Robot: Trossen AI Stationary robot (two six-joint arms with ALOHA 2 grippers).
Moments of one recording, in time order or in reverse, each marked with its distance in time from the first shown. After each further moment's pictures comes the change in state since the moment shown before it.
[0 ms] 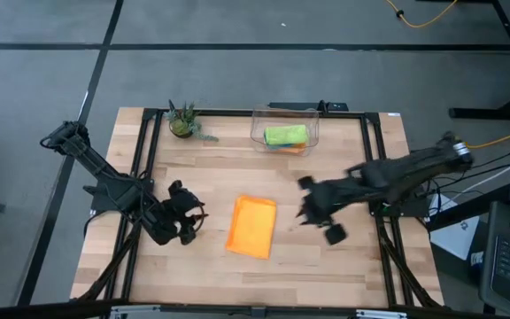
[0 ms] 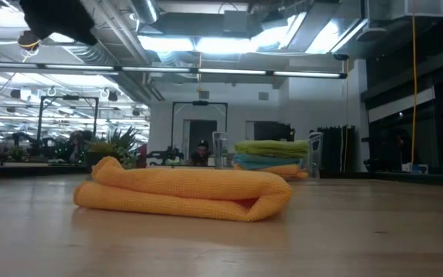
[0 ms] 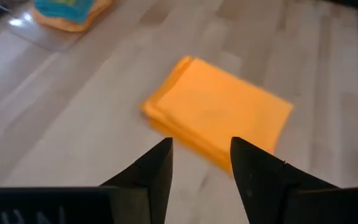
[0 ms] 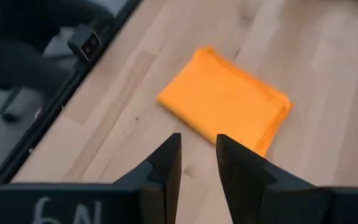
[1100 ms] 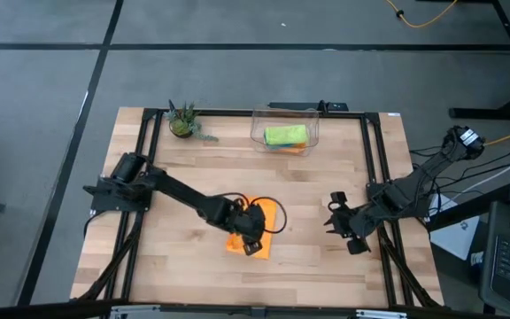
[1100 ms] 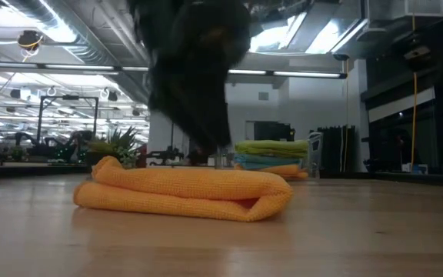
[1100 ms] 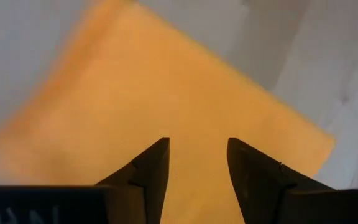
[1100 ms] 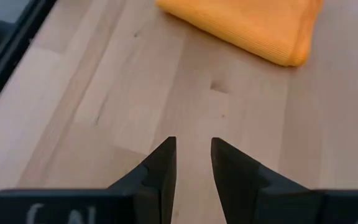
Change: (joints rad) left arm 0.357 0.790 0.487 0.133 0.501 0.174; right arm 0.296 -0.337 -0.666 0.272 0.280 0.397
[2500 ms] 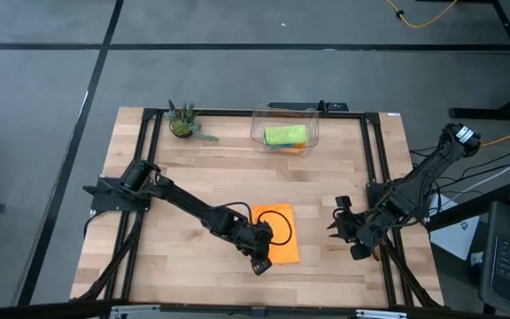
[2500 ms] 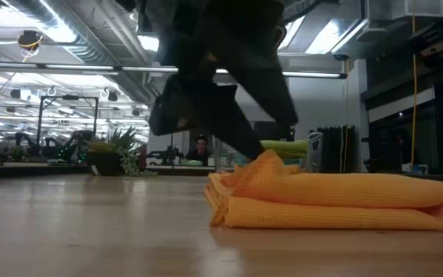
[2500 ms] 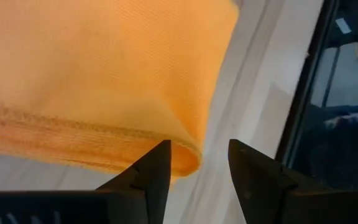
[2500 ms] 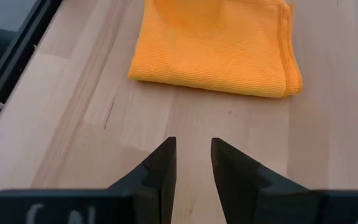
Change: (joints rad) left arm -0.056 0.095 0.044 0.265 0.279 -0.249; right arm 0.112 0.012 0.002 -0.014 0.096 0.130
